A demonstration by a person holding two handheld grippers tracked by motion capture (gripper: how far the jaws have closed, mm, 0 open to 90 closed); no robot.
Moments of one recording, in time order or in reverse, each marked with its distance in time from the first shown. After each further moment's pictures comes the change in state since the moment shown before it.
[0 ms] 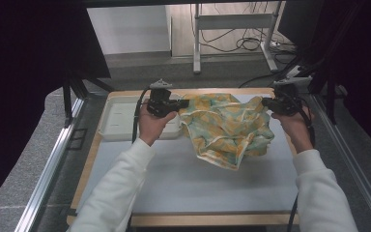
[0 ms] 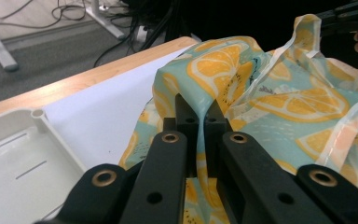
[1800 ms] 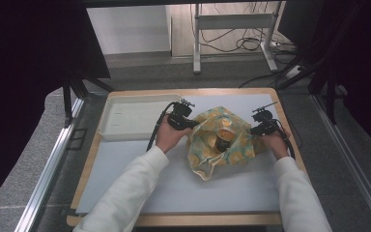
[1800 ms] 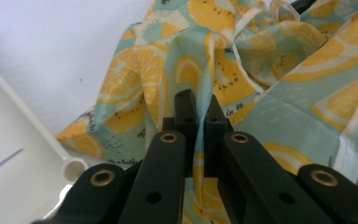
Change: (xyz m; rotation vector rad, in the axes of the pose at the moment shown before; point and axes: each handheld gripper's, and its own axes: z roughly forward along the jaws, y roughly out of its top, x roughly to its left) left arm -0.008 -0.044 0.085 0.335 0.030 0.021; right arm -0.001 -0.084 0.118 0.369 0.045 0.044
